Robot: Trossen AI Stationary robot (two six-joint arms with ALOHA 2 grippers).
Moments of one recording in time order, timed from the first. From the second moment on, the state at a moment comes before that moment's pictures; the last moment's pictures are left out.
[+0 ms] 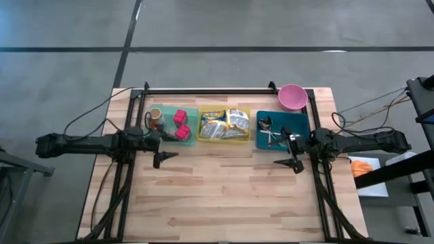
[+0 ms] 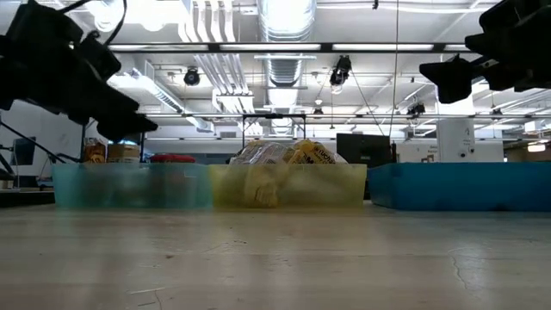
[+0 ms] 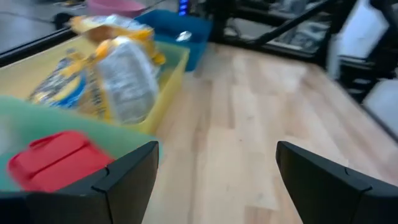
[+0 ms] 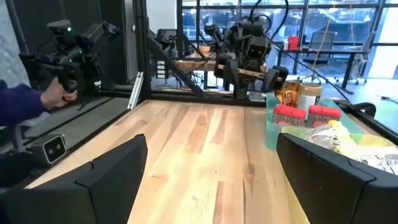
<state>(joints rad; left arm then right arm) 0.12 0.44 0.05 0.11 0.11 -0.15 0.00 0.36 0.03 0.35 -0.21 0.03</state>
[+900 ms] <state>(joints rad) 0.12 0.45 0.00 0.09 0.07 -0.11 0.00 0.36 0.01 0.34 -0.08 0.04</state>
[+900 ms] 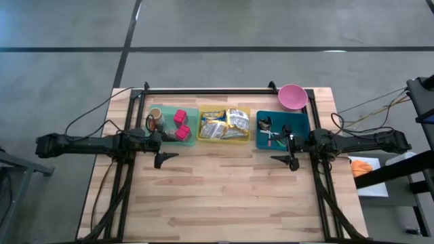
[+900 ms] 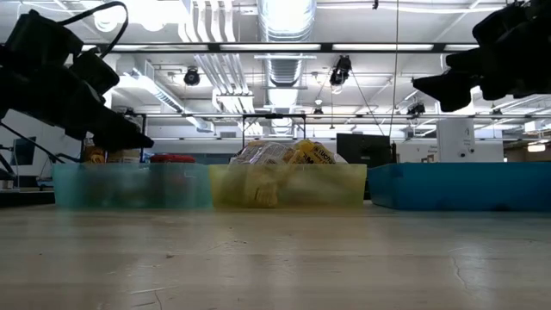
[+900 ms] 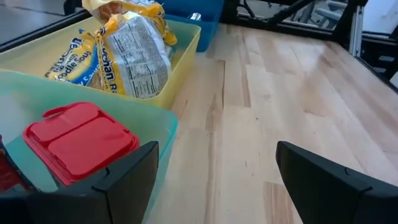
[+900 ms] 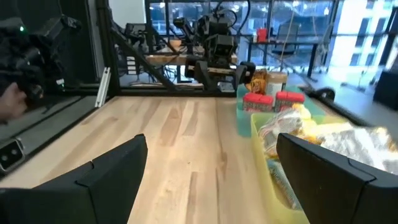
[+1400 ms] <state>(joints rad) 0.12 0.45 0.00 0.04 0.07 -0.13 0.00 0.36 0.01 0.34 -0.08 0.10</state>
